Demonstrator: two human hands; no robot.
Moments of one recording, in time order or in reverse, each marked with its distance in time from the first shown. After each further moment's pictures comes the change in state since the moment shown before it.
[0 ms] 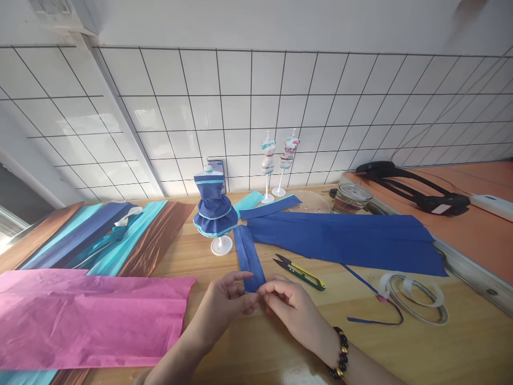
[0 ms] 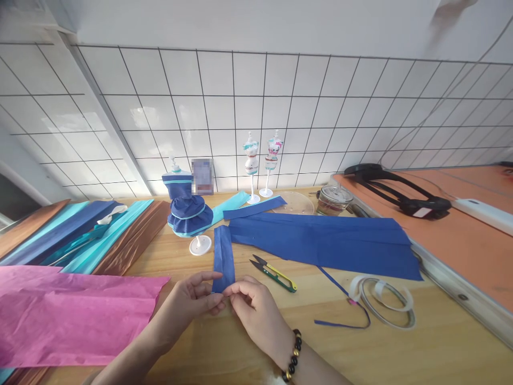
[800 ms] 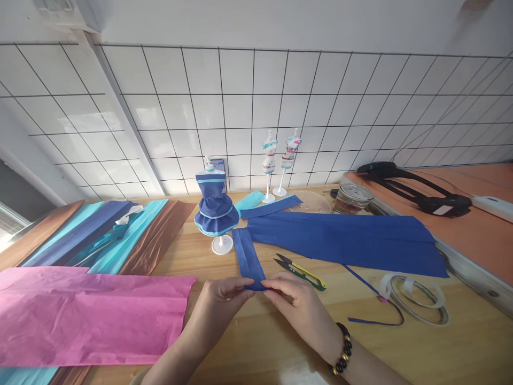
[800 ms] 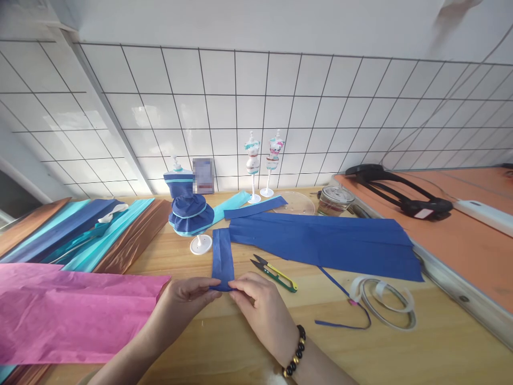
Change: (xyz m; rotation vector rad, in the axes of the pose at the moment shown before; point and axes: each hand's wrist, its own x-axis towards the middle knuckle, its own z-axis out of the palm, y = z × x) left_hand -0.001 -0.006 -0.011 0.600 0.137 0.325; right_hand 0.003 0.008 -0.009 -0.257 0.095 -0.281
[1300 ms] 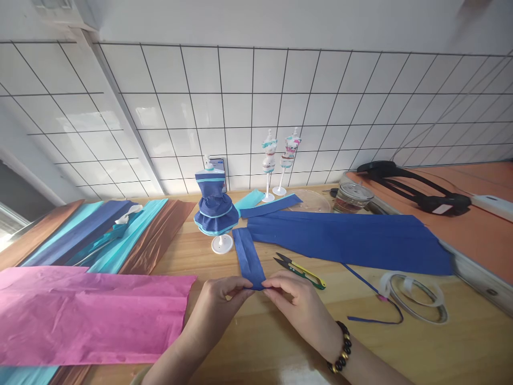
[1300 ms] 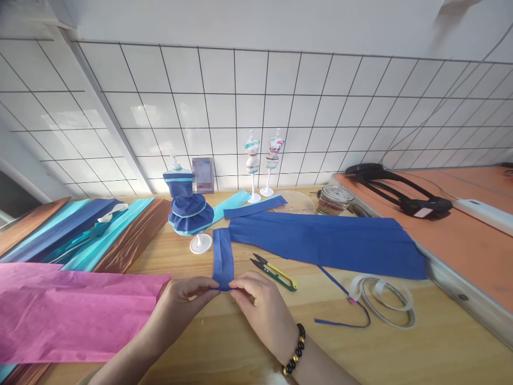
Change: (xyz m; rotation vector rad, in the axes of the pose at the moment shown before) left_hand -0.001 0.008 -0.003 0.172 0.029 0.108; right_hand 0.000 -0.001 0.000 0.004 0.024 0.003
